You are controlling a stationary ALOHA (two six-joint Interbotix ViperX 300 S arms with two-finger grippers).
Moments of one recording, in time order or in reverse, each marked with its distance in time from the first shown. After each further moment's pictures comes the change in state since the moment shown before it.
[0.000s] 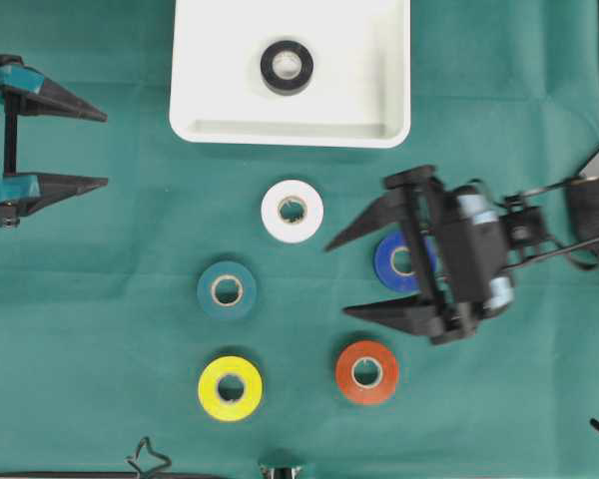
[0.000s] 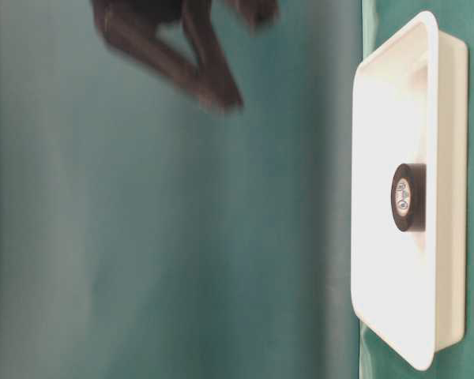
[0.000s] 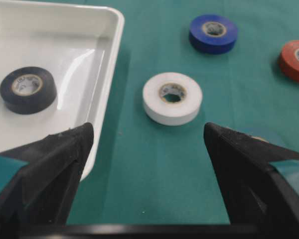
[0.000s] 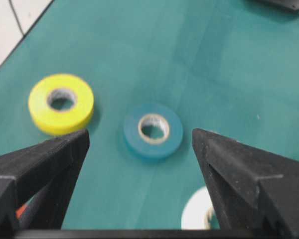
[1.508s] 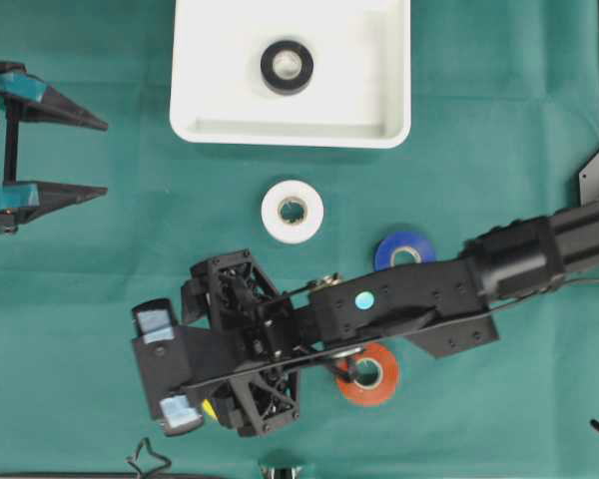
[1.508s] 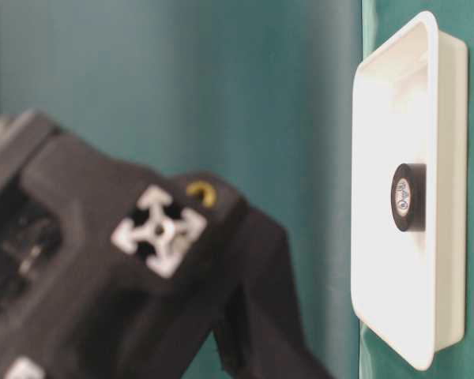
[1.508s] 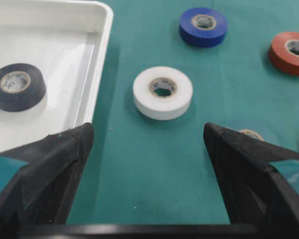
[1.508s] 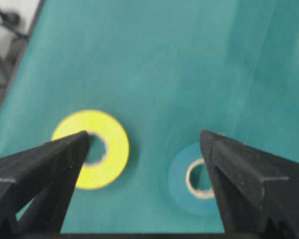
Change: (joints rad) left arm -0.025 0.002 0.000 0.000 0.012 0.000; right arm 0.064 0.615 -0.959 0.011 0.905 0.132
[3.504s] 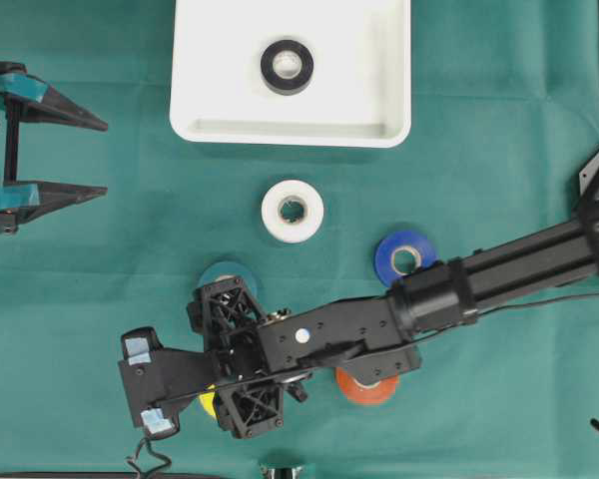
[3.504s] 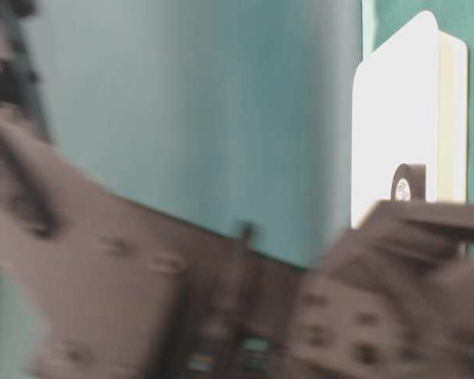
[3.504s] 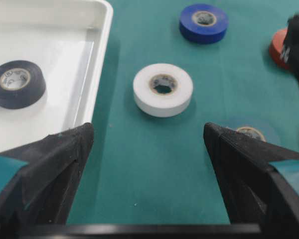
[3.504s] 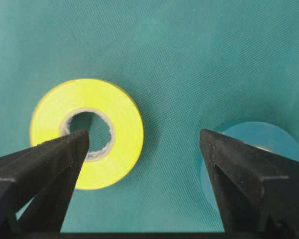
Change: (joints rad) left arm 0.000 0.002 0.000 0.000 0.008 0.003; right arm 0.018 0.206 -0.057 0.000 0.035 0.043
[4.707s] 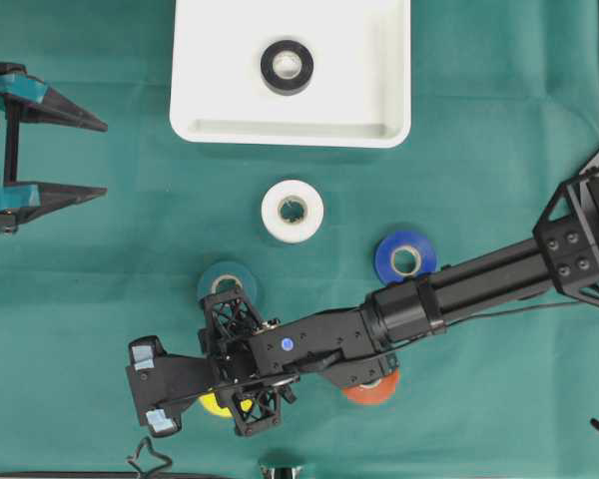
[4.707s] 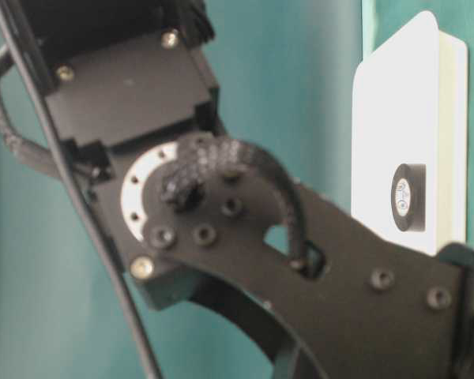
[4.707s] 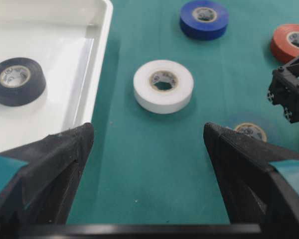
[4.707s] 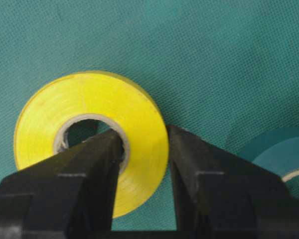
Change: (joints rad) left arm 0.000 0.000 0.000 0.000 0.011 0.003; right arm 0.005 0.092 0.003 0.014 -0.069 -0.002
